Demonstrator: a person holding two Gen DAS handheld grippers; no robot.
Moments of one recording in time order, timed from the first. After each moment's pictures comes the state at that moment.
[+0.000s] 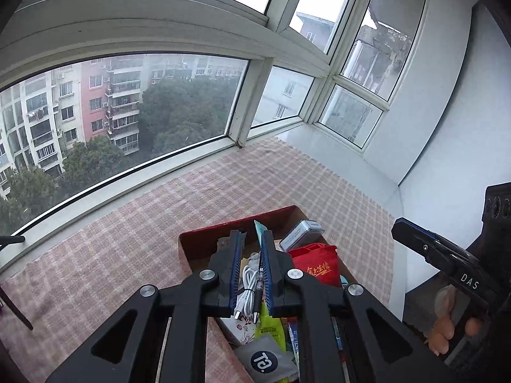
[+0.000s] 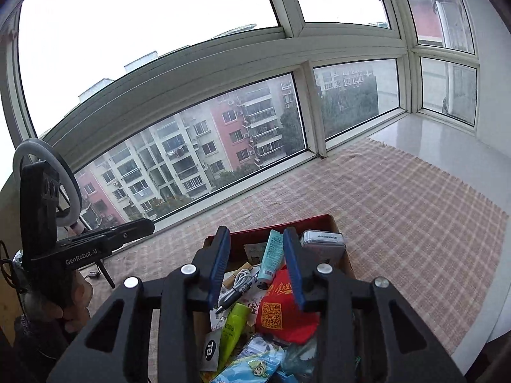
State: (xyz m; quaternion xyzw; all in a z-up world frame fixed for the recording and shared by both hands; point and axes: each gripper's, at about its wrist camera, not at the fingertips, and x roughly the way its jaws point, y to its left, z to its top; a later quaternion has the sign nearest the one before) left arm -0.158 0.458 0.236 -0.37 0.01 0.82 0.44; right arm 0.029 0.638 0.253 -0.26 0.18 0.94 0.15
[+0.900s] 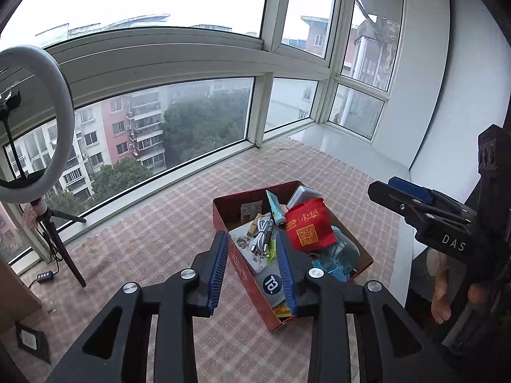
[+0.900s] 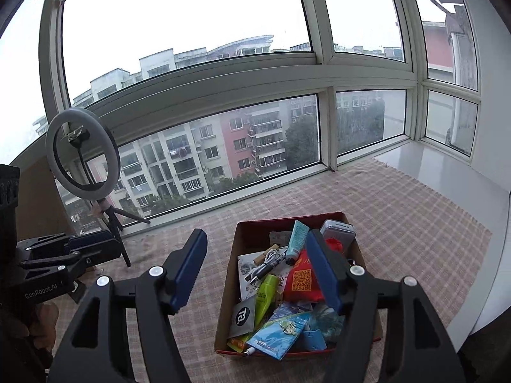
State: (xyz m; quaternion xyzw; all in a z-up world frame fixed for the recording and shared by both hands) left arm -0.035 0.362 0.277 -0.32 0.07 0.86 0.39; right arm 0.086 0.540 0.289 -0.24 0.12 0.95 0.15
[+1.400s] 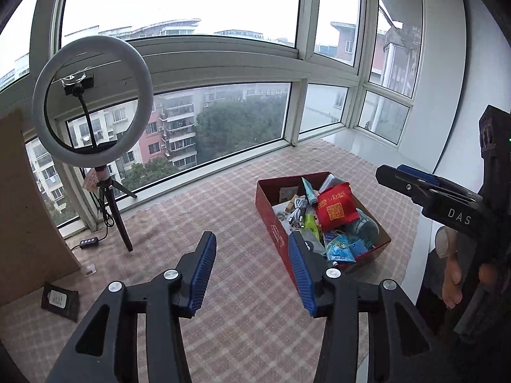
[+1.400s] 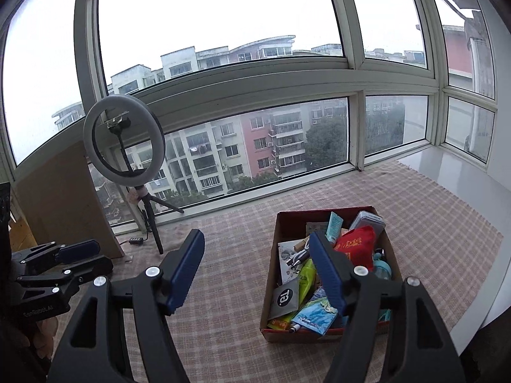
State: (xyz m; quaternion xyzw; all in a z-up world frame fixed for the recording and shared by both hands) left arm 0.011 0.263 0.283 -0.31 0.06 0.89 0.31; right arm 0.100 0.472 0.297 -0.24 0.10 0.96 0.09
